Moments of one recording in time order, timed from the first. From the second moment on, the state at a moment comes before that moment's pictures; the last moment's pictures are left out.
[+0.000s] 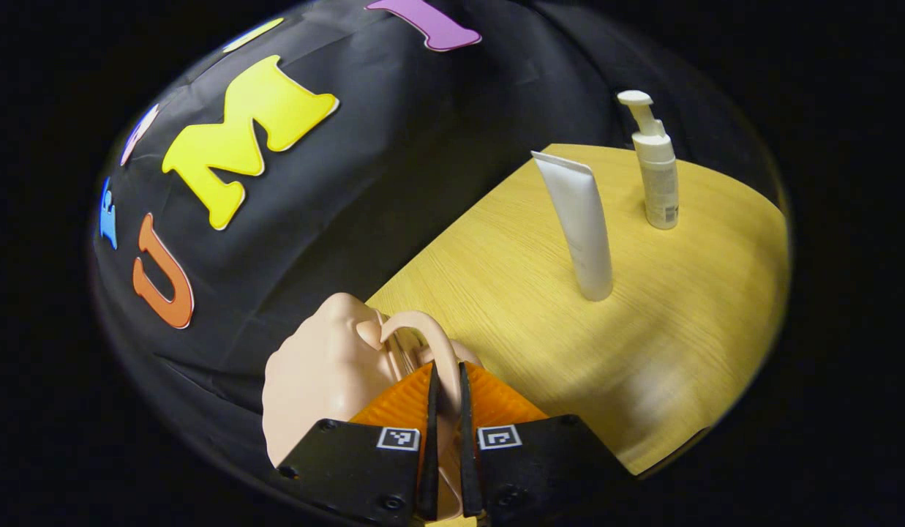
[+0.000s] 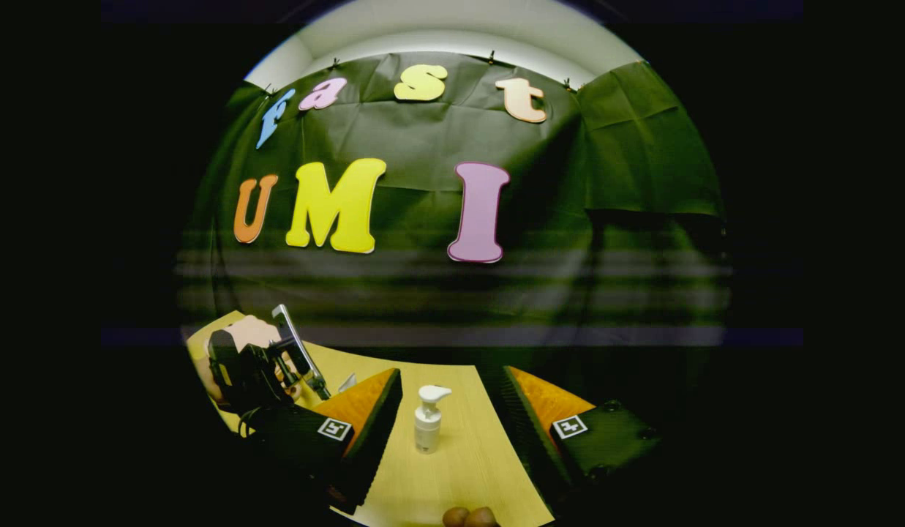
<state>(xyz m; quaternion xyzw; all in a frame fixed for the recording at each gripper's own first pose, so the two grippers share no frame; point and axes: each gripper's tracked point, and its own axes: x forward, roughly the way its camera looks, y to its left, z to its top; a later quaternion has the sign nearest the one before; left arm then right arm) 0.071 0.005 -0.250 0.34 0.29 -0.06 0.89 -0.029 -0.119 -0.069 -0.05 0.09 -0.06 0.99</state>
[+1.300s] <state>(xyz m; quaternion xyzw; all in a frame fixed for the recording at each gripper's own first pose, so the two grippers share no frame) 0.022 0.431 -0.053 0.07 0.11 0.21 0.97 0.001 0.037 -0.020 -0.05 0.06 0.03 1.00</state>
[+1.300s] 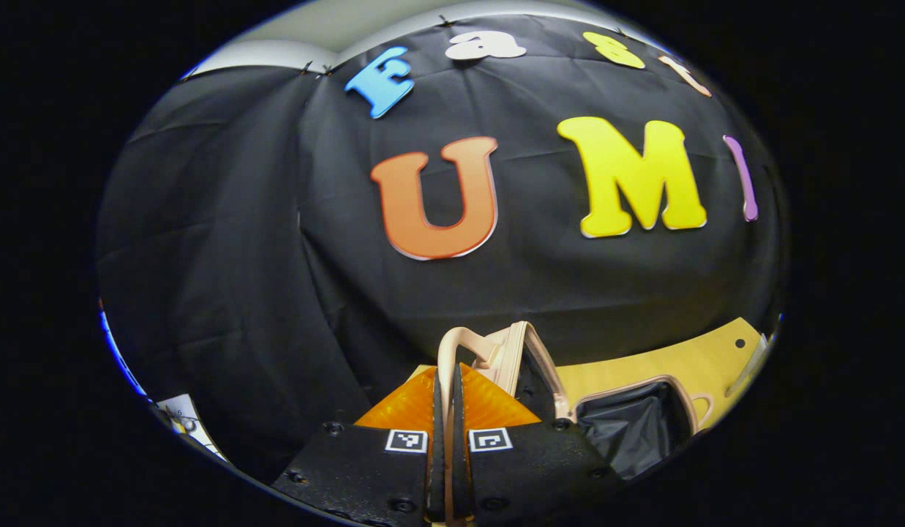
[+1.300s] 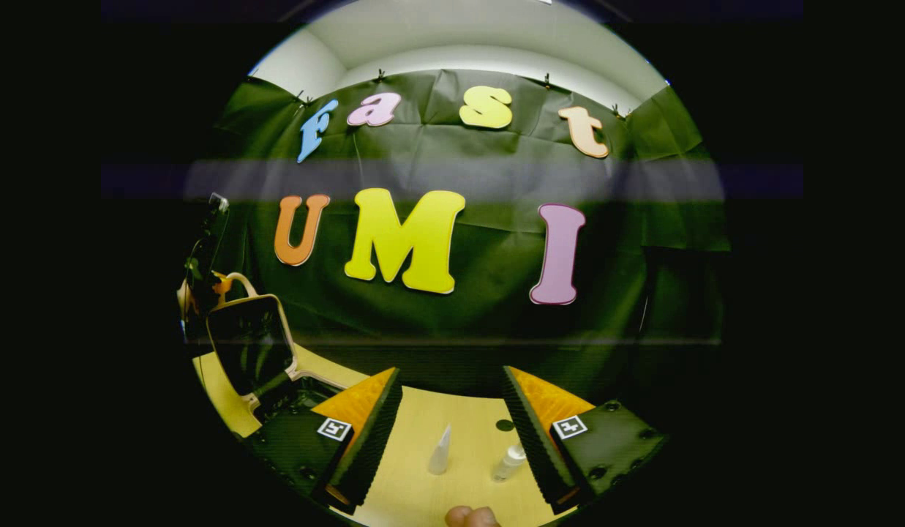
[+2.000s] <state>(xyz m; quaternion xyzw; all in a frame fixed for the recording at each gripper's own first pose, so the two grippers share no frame) 0.046 0.546 -0.266 -0.07 0.23 0.21 0.95 -0.006 0.076 -0.038 -0.12 0.10 0.02 0.99</state>
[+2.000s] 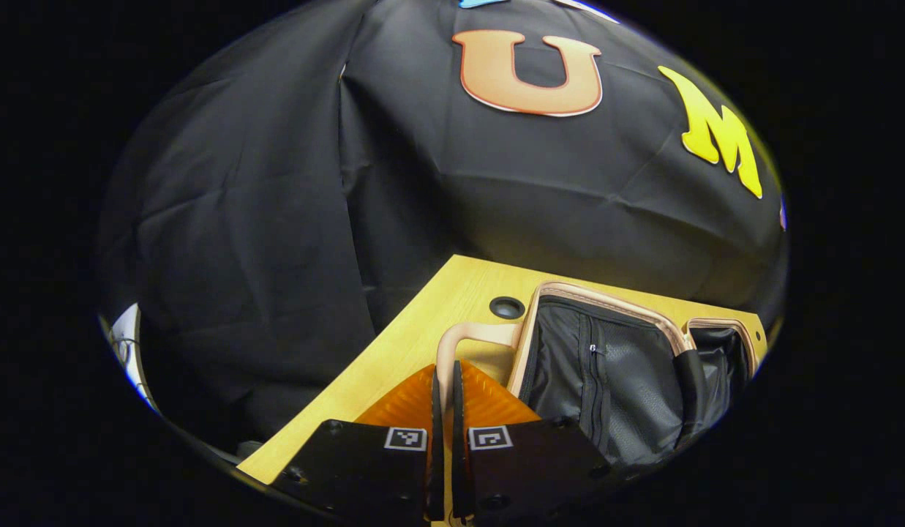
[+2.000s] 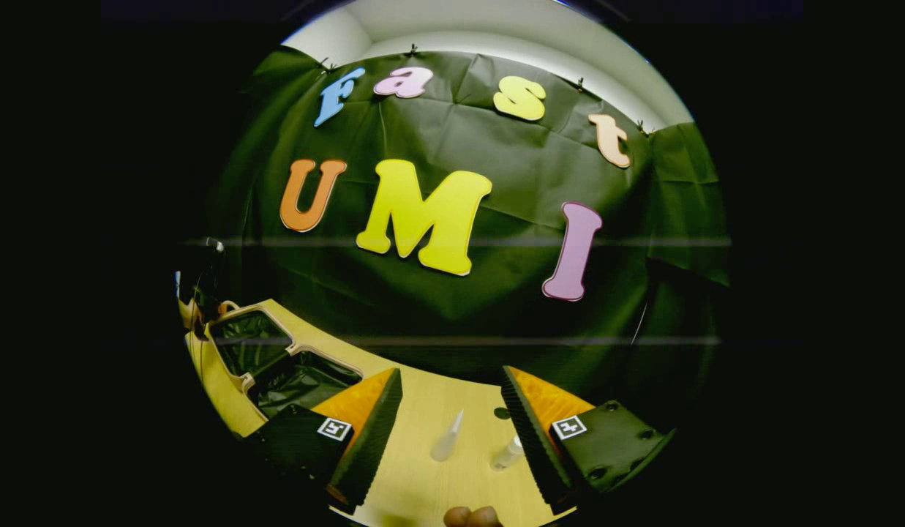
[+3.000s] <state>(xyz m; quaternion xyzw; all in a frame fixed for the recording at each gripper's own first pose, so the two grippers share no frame) 0.004 0.313 -0.041 0.00 0.06 0.15 0.99 -0.008 0.019 -0.056 -0.05 0.11 0.03 0.99</state>
